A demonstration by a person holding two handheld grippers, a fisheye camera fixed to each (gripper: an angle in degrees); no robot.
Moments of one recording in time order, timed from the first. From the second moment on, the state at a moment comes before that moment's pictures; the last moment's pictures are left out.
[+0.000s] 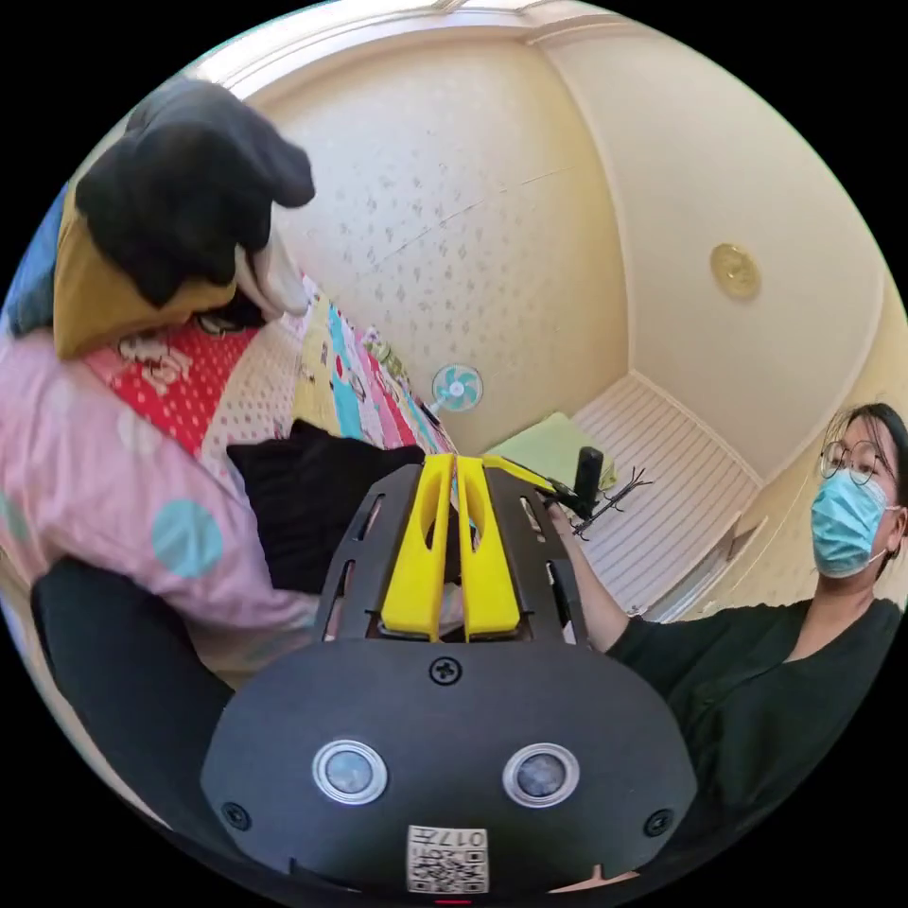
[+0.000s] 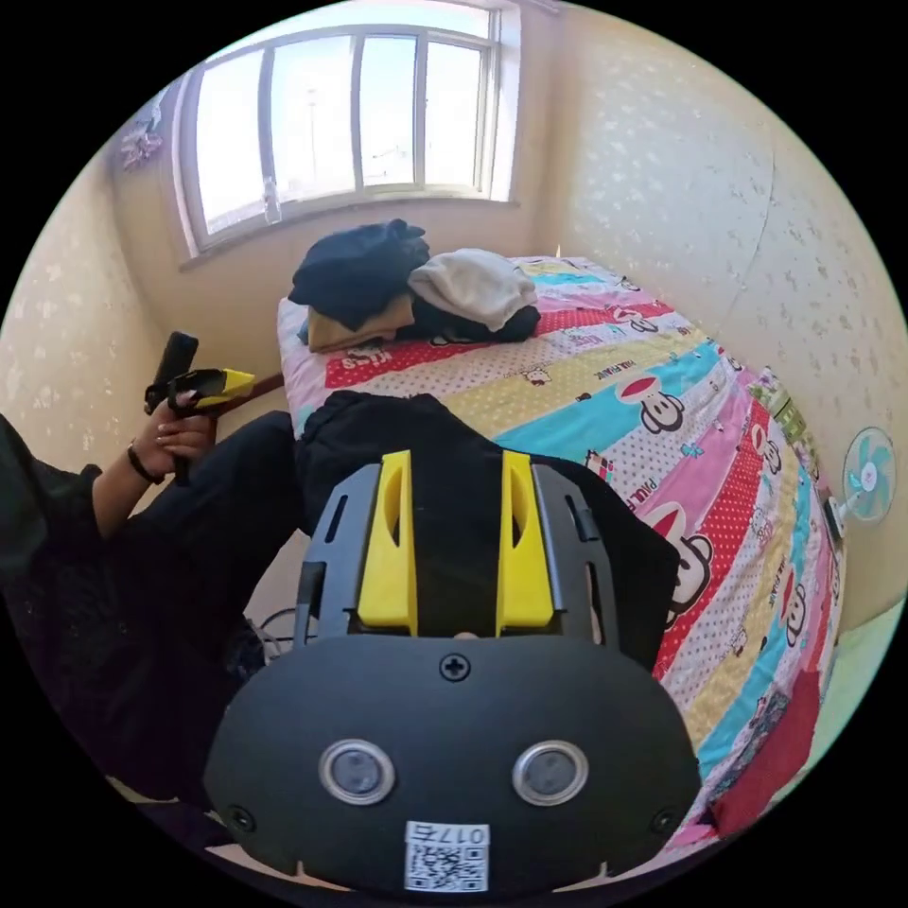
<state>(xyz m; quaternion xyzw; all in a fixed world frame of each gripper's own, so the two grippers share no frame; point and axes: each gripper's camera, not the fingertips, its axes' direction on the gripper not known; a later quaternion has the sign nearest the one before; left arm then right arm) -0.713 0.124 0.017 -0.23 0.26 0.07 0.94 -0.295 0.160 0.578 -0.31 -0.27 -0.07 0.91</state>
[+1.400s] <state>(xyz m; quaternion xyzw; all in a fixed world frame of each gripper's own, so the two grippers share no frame) -0.723 0.179 0.051 -0.26 0.13 -0.21 0.93 -0.194 0.320 0.418 -0.26 -0.54 0.06 0.80</state>
